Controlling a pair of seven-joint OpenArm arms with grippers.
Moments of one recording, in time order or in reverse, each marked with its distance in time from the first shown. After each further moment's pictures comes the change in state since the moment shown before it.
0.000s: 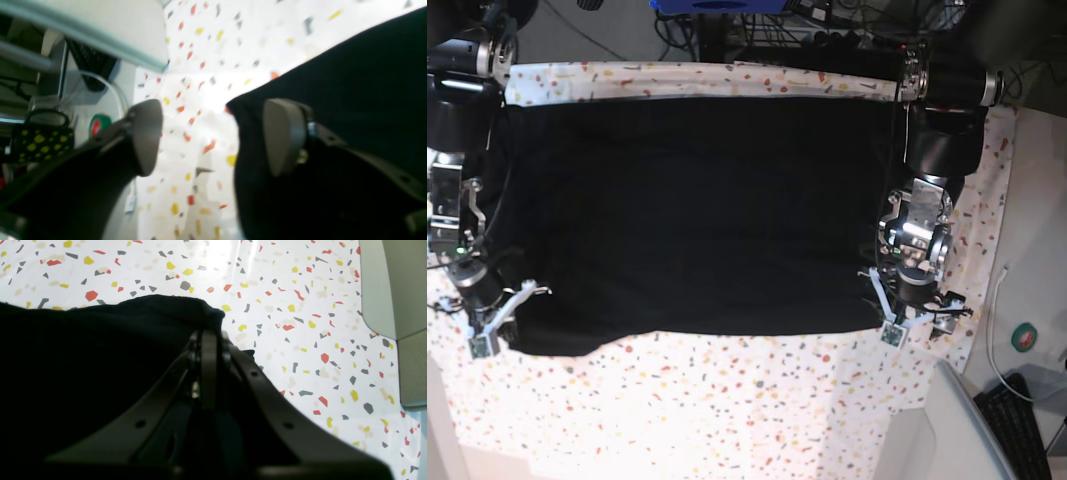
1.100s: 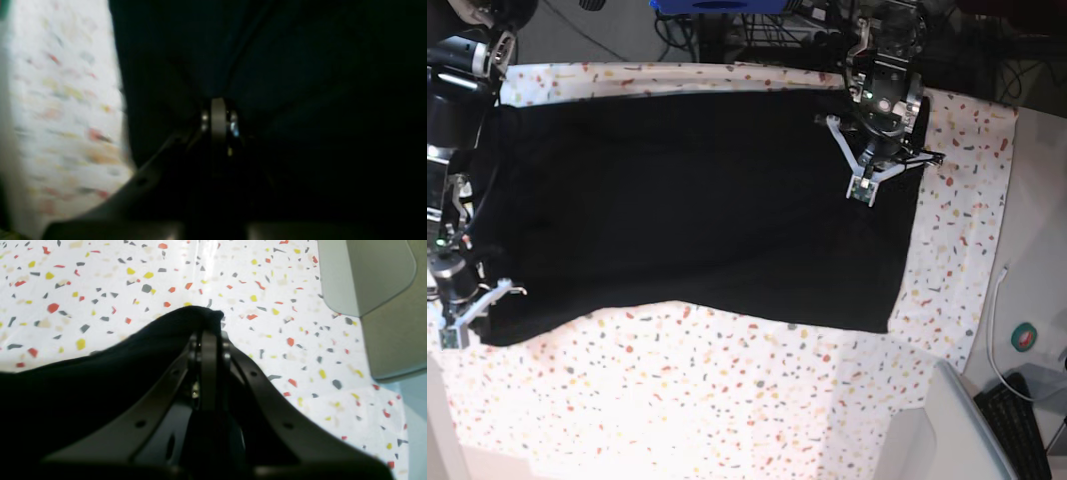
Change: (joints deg) left arm 37.8 4.9 -0.2 40.5 -11.9 -11.2 25.4; right arm -1.2 0.2 7.2 0.8 0.0 0.1 0.2
